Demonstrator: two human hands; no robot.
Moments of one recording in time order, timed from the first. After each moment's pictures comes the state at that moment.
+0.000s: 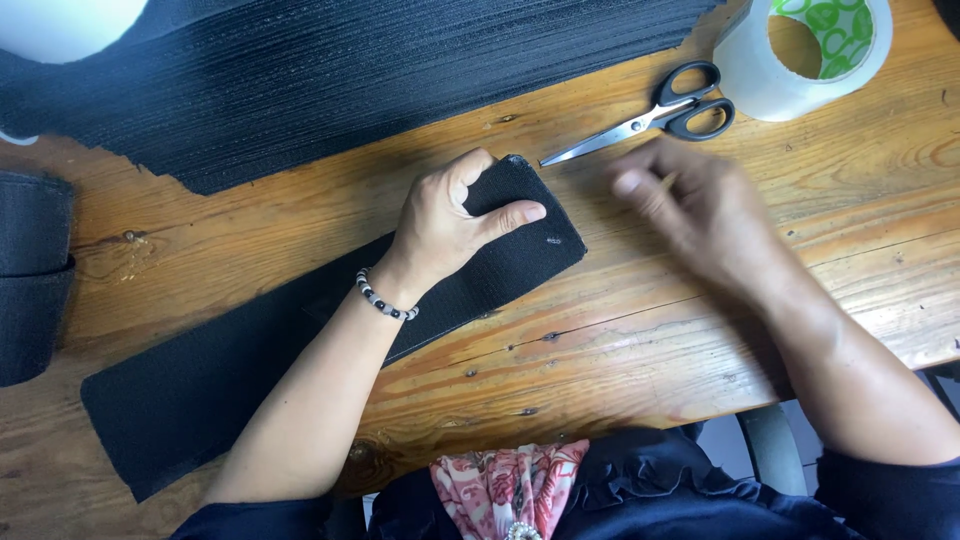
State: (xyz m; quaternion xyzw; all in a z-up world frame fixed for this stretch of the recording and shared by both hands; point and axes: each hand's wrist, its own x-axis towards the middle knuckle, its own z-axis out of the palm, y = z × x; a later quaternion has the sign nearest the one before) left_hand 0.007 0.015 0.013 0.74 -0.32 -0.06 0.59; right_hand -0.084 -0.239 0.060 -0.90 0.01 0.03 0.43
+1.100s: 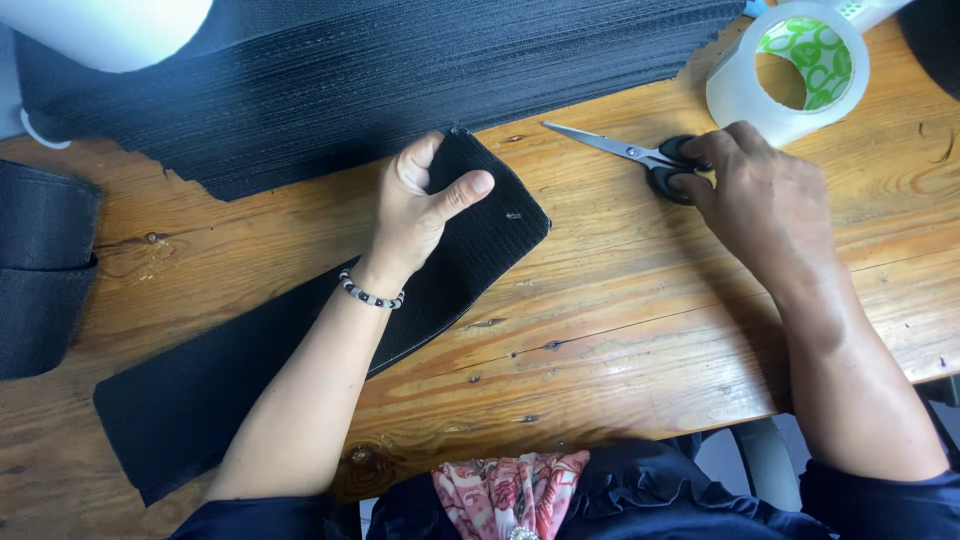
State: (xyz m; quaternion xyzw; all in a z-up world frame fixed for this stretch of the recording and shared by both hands) left_hand 0.025 0.034 0.015 0.66 -0.25 -0.09 0.70; right_hand -0.088 -0.298 0.023 -0.99 0.01 -0.09 -0.10
